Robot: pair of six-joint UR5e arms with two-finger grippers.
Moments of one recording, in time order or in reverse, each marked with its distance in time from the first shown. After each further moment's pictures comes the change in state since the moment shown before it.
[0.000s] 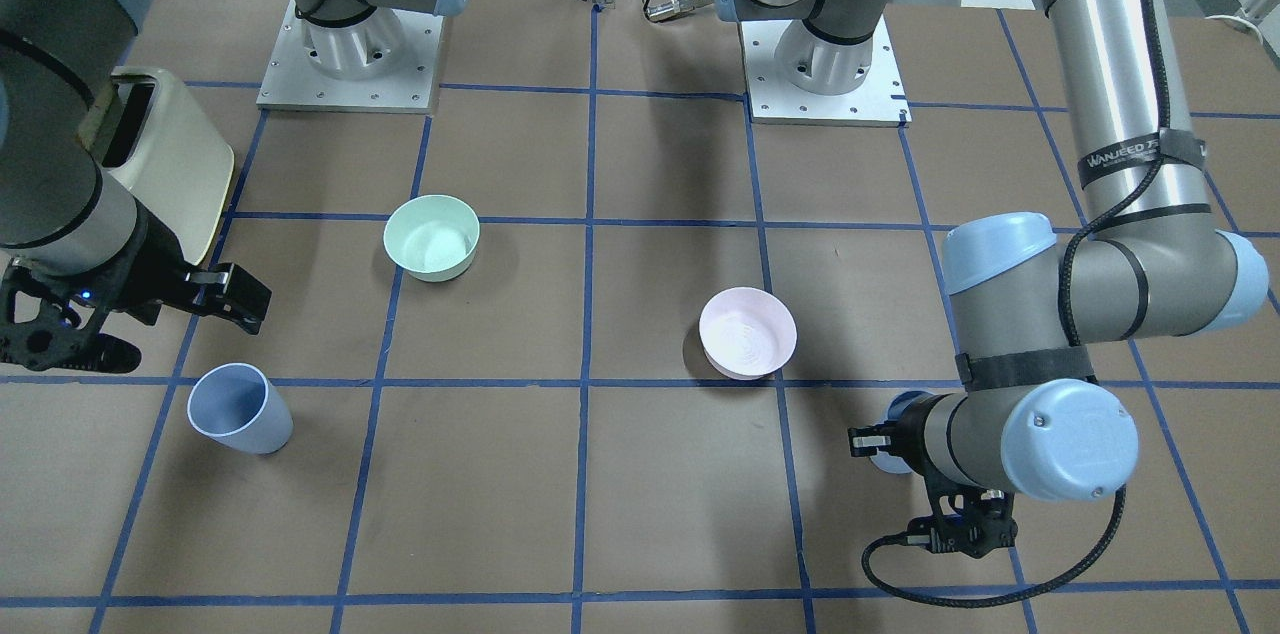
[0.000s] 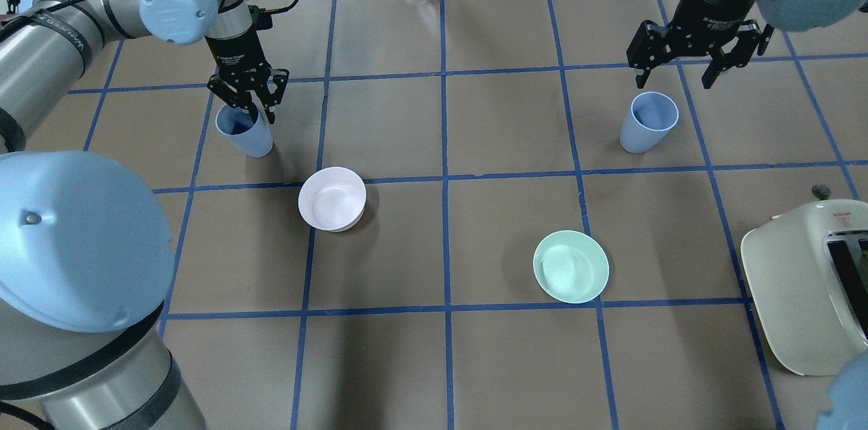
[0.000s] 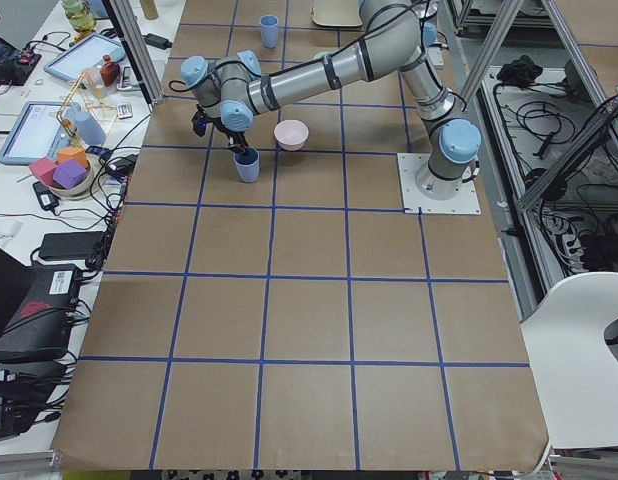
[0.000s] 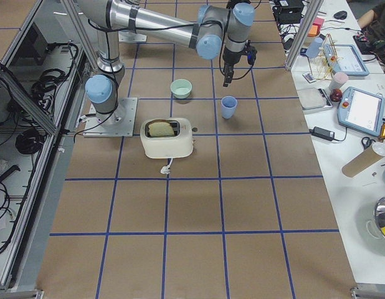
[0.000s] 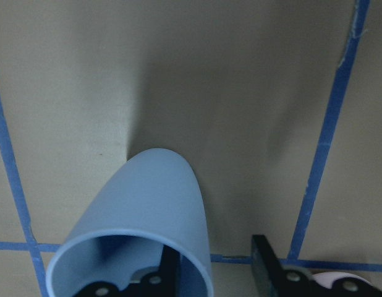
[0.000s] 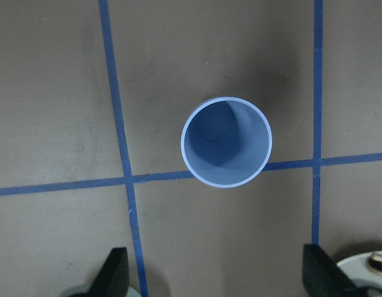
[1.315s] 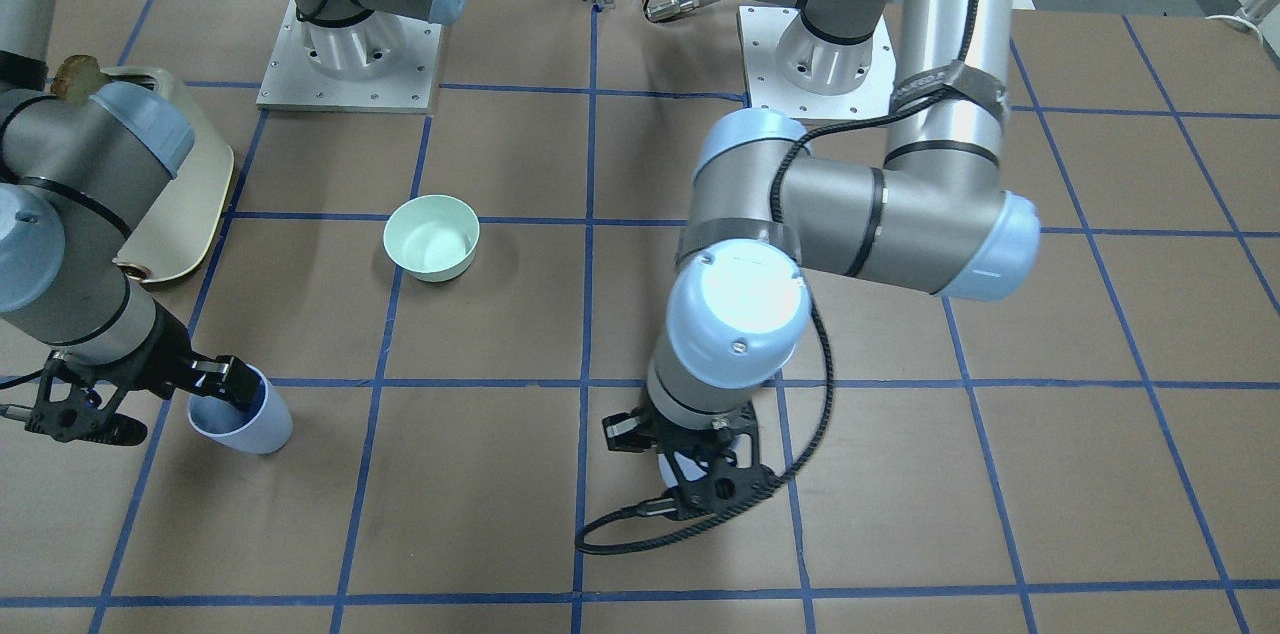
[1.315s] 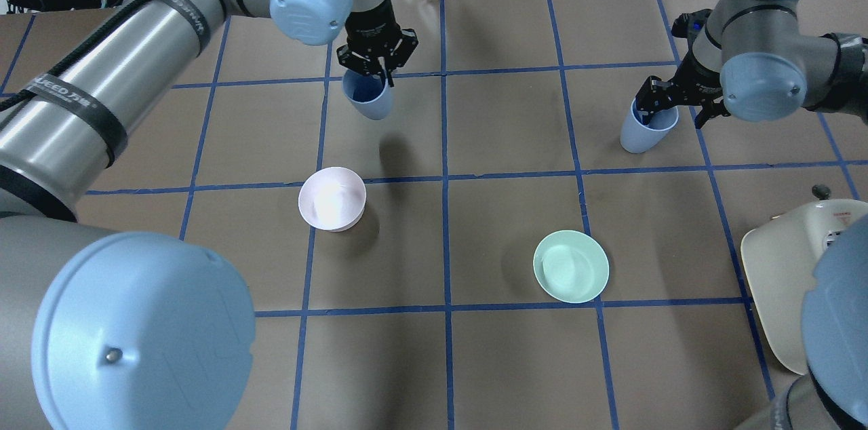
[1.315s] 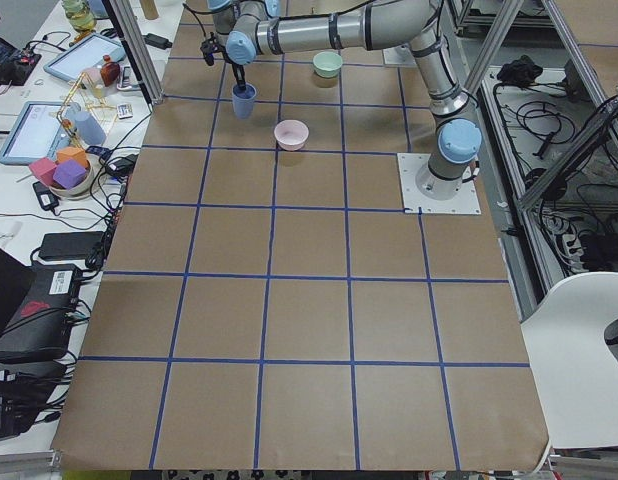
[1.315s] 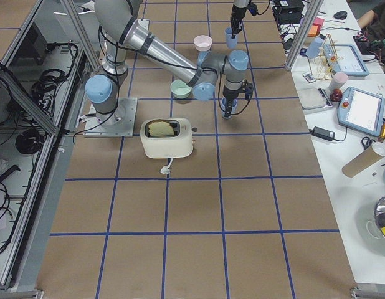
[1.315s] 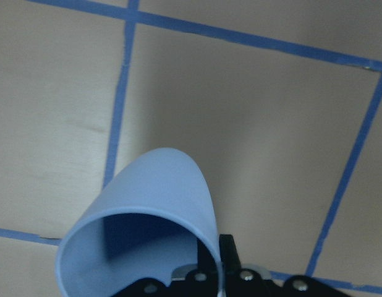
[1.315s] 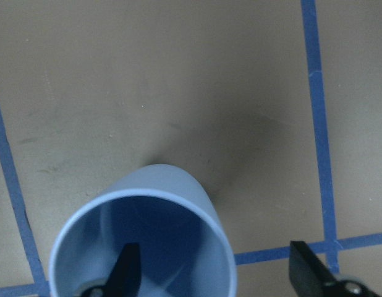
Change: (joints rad) left arm -0.347 0.021 0.071 0.188 -0.097 -0.518; right arm -0.085 0.126 0.198 -0.396 0.031 -0.039
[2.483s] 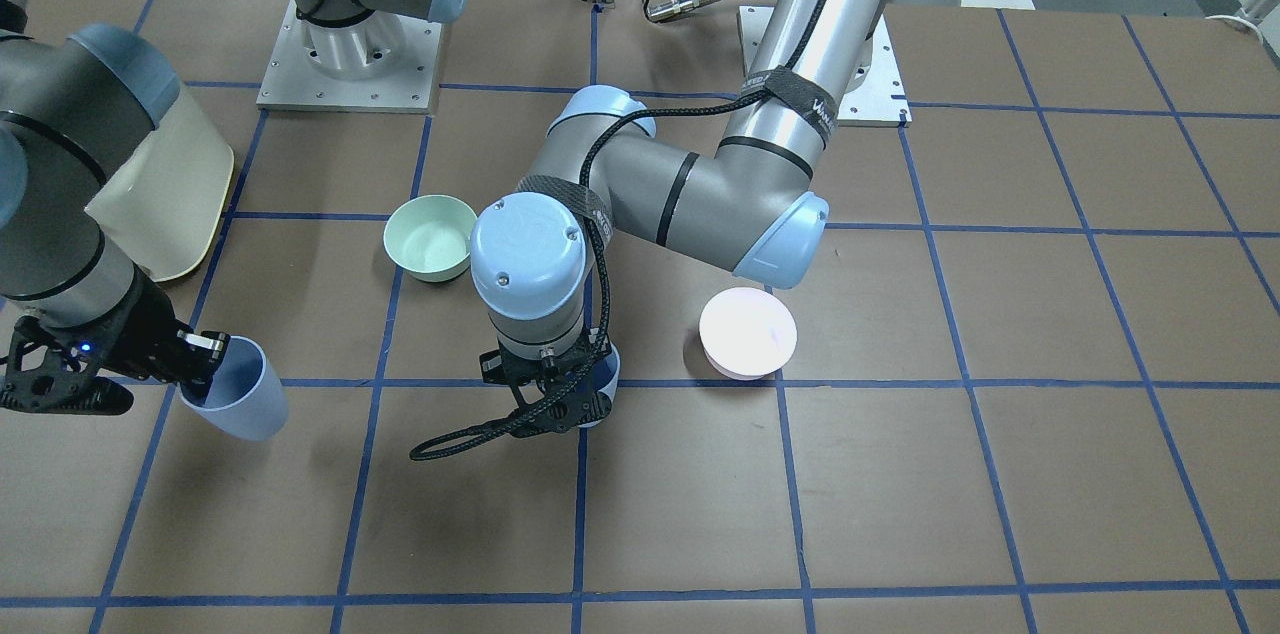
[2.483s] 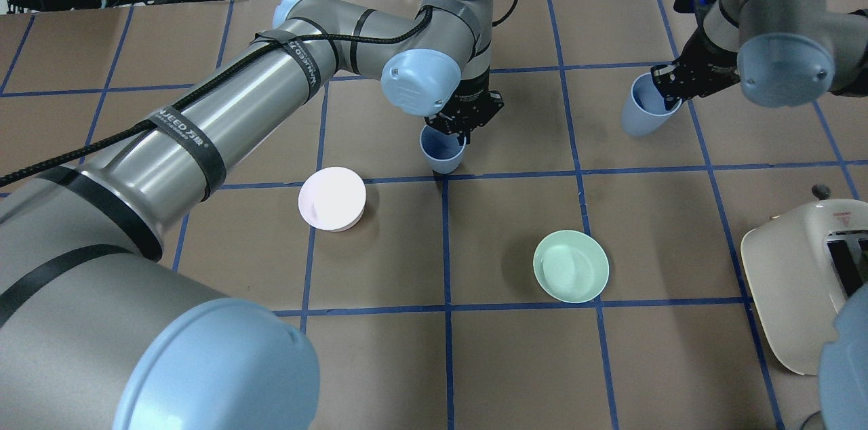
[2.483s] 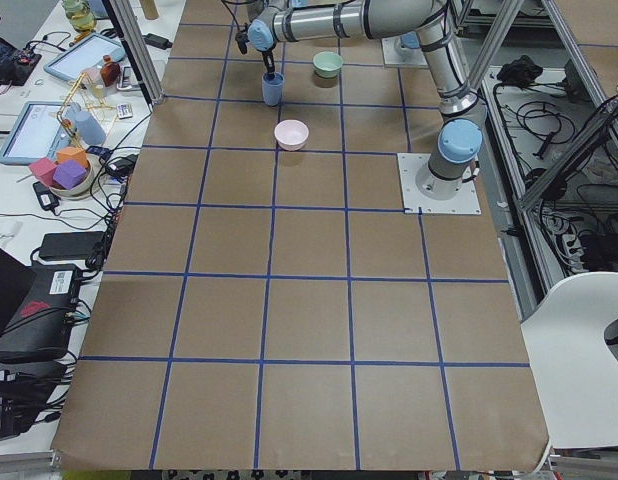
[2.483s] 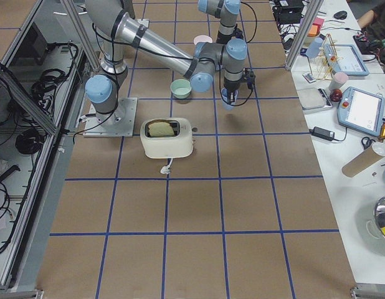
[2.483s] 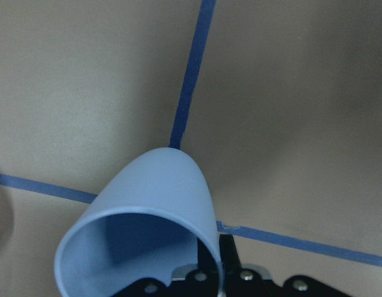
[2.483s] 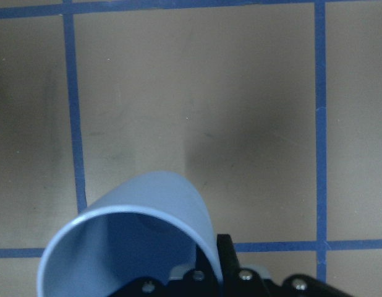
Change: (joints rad) left arm -0.167 -0.025 -0.076 0.031 0.009 -0.157; right arm 0.021 -0.091 -0.045 0.077 0.037 -0.088
